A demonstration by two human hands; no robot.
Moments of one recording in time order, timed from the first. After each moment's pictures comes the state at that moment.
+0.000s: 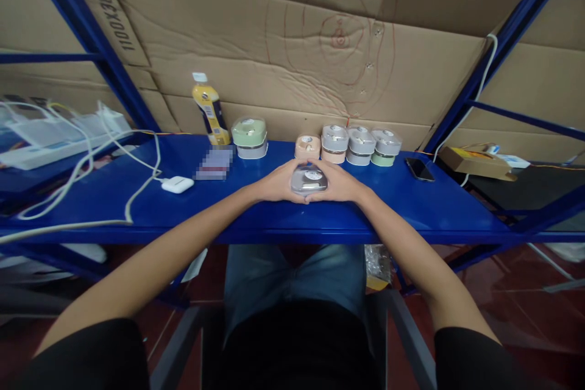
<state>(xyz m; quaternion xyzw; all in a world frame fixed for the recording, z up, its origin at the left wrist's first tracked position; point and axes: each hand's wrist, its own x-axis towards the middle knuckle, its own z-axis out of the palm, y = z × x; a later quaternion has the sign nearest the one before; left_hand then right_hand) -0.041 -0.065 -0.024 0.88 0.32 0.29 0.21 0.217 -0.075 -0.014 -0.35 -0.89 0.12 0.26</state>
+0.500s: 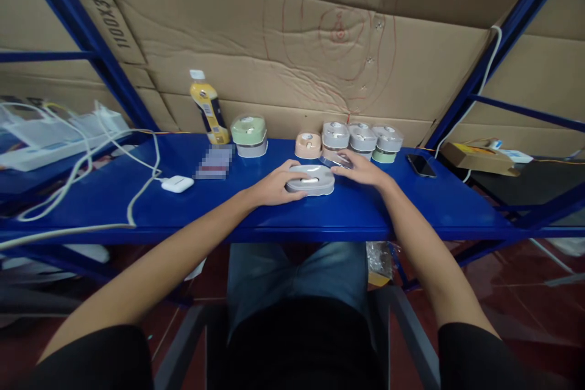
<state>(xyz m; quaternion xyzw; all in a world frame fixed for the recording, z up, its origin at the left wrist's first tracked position) -0.051 -0.072 -0.034 0.90 0.32 0.27 0.15 0.279 -0.044 -0.014 -0.47 -0.82 0.16 0.30</state>
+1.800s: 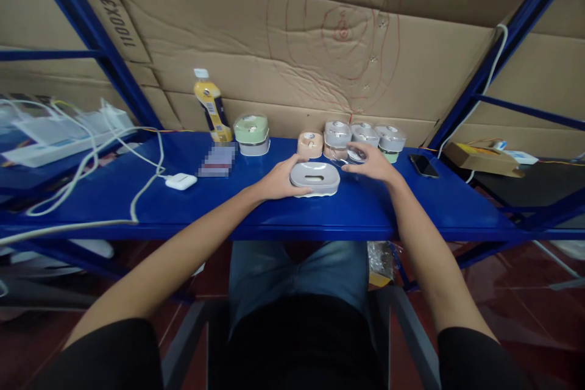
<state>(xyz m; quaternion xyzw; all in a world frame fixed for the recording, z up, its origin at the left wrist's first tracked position) -0.043 -0.069 -0.029 0.86 0.32 0.34 0.18 0.299 -0.045 0.001 -0.47 -0.80 0.12 0.36</state>
